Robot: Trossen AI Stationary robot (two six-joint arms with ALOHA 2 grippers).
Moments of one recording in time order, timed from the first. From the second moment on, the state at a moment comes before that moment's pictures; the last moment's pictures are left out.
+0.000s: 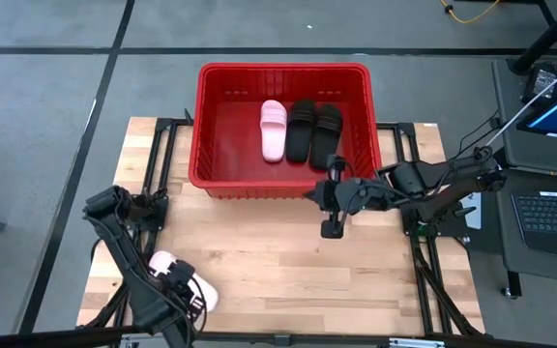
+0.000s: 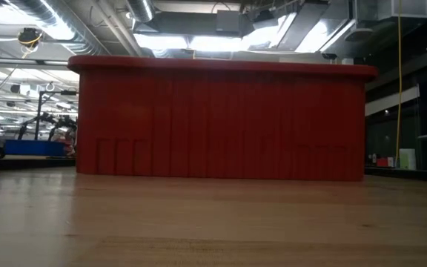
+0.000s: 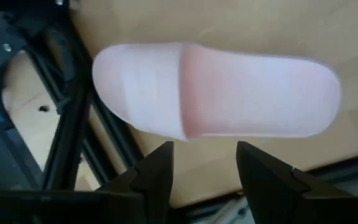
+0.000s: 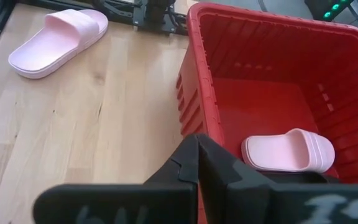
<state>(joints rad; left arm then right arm) -0.96 1.87 1.66 -1.57 -0.01 -2.06 0.30 1.50 1.65 -0.87 0.45 0.03</state>
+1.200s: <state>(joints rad) -0.94 1.94 1.40 -1.45 0.02 -2.14 0.34 1.50 1.65 -0.86 0.45 0.07</state>
